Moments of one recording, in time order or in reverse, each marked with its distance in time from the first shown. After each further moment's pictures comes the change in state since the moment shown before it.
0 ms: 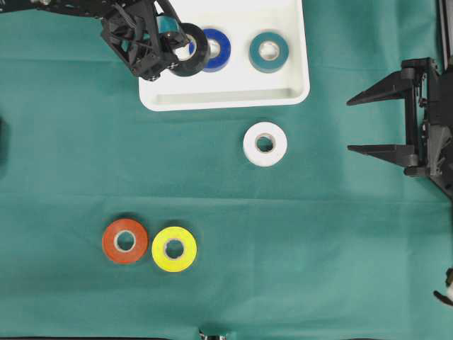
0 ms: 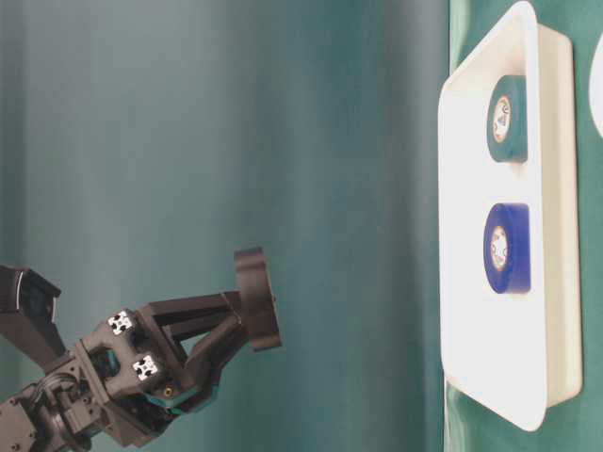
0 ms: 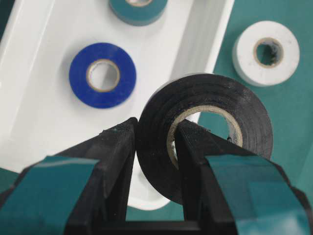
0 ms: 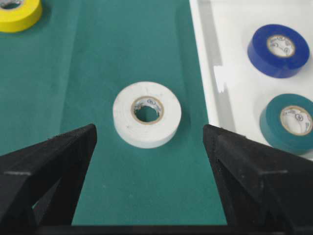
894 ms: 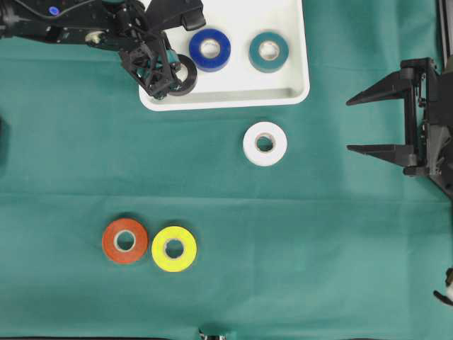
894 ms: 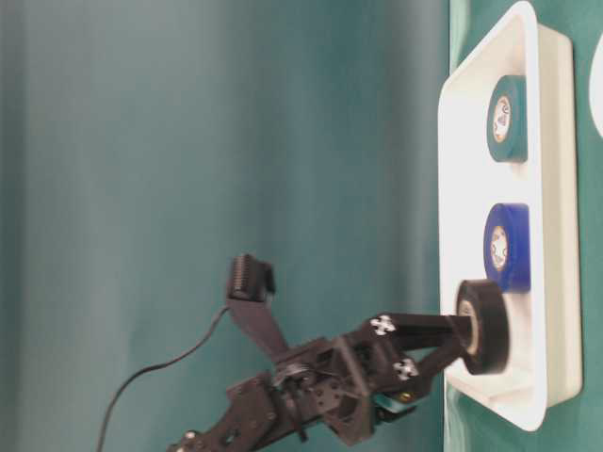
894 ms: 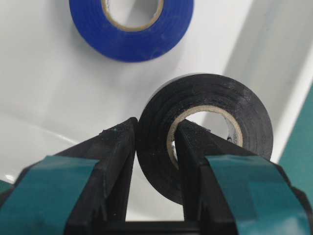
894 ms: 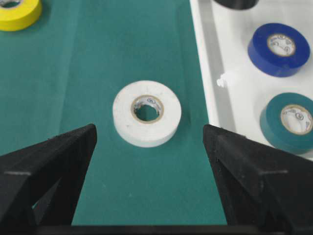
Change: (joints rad) left arm 0.066 0.235 0.229 0.000 -0.296 0.000; right arm 0.000 0.005 0.000 0.000 0.000 0.000
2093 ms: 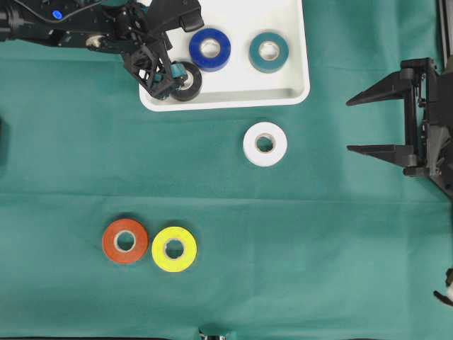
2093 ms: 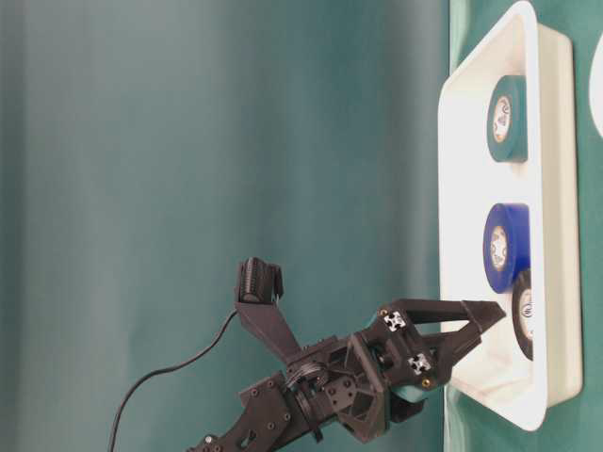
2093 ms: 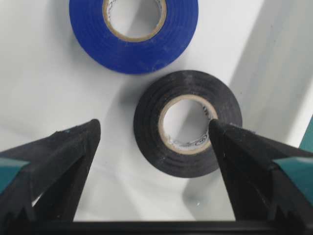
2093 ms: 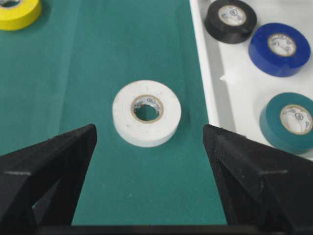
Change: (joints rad) left arm 0.003 0.014 0.023 -0.003 -0.084 0.002; right arm -0.002 0.000 0.000 0.000 0.000 -0.002
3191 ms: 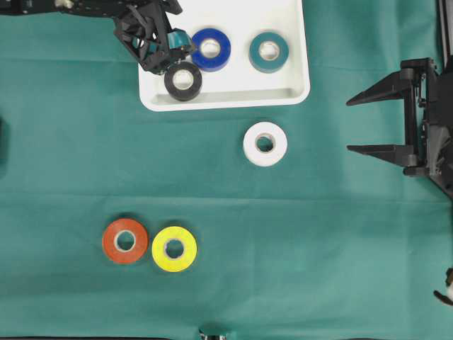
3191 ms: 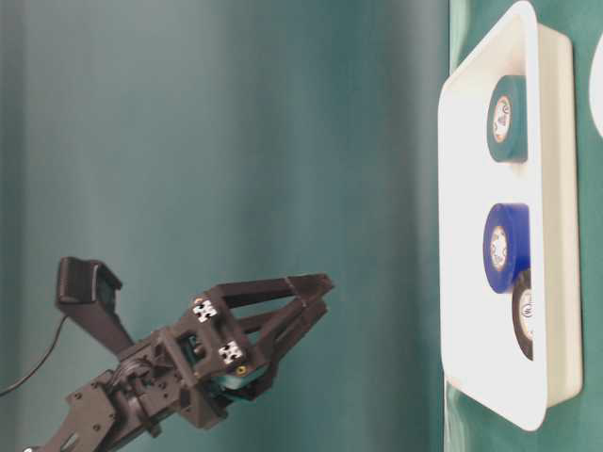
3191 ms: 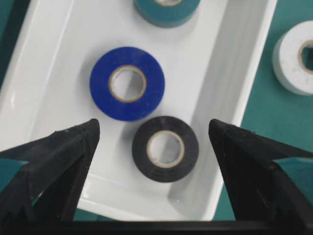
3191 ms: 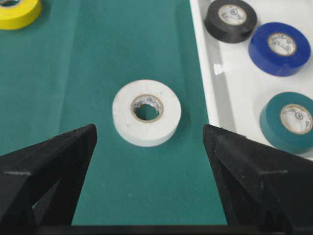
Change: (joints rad) left arm -0.014 -0.192 -0.179 0.000 0.239 0.069; right arm 0.000 0.002 0.002 -0.002 0.002 0.000
